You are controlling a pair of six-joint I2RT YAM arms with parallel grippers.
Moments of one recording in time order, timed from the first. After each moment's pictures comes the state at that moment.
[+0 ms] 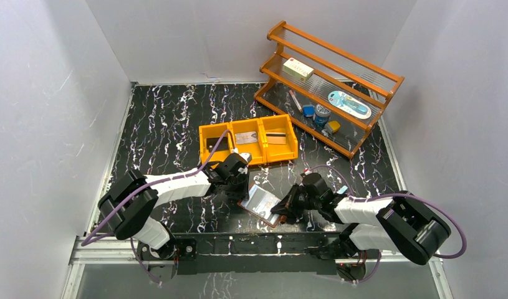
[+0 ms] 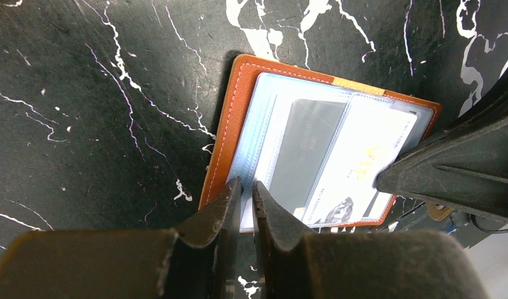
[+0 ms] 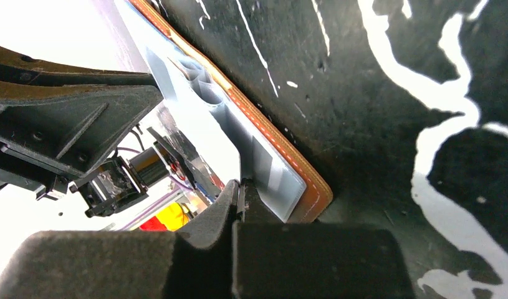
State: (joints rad) left arm -0.87 1.51 0.75 -0.27 0.07 -0.61; right arm 0.75 1.23 0.17 0.31 -0.39 1.35
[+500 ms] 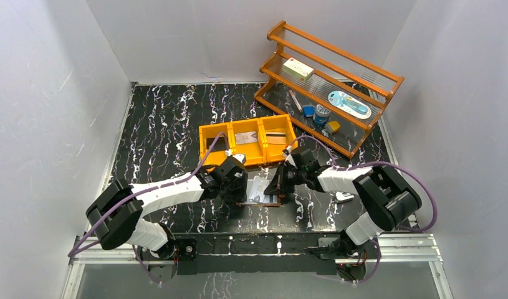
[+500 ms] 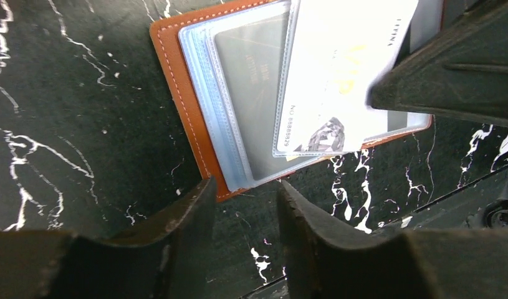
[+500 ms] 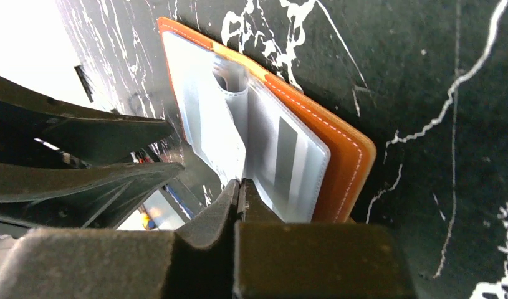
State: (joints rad) left arm -0.91 1.40 0.72 -0.36 -0.04 -0.67; right arm 0.62 1.52 0.53 0.14 -0.56 0.91
